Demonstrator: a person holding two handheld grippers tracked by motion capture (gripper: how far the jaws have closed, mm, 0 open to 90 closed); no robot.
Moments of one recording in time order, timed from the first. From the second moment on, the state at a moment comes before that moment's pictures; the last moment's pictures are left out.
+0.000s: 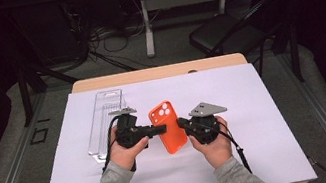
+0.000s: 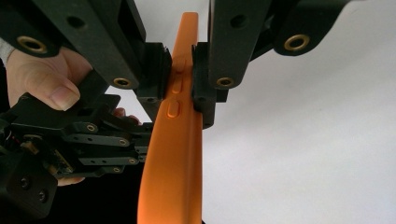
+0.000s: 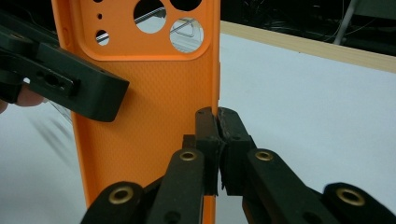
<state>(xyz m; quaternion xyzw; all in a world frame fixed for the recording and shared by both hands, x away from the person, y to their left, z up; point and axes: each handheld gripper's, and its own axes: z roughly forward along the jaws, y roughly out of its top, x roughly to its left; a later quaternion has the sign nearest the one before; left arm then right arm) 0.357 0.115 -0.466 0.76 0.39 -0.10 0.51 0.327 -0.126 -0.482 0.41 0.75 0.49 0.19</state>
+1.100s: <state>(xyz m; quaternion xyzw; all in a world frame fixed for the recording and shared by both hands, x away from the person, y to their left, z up) 0.361 0.118 -0.468 0.76 0.39 -0.09 0.51 0.326 -0.127 -0.479 0.40 0.74 0.51 0.19</state>
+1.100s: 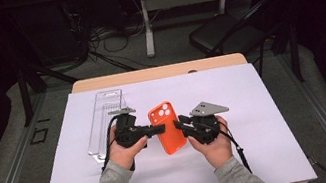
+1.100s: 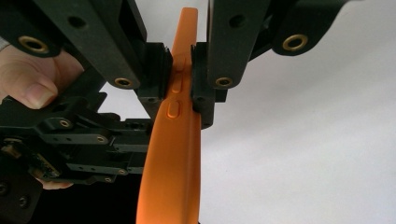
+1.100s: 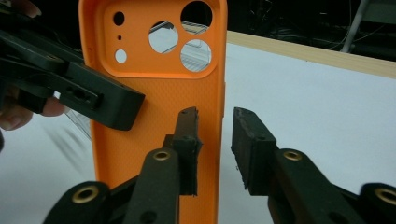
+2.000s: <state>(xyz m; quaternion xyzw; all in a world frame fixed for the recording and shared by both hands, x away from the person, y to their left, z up) 0.372 0.142 -0.463 0.75 0.41 -0.07 0.51 0.325 -0.121 -0.470 0.36 0.76 0.51 0.17</state>
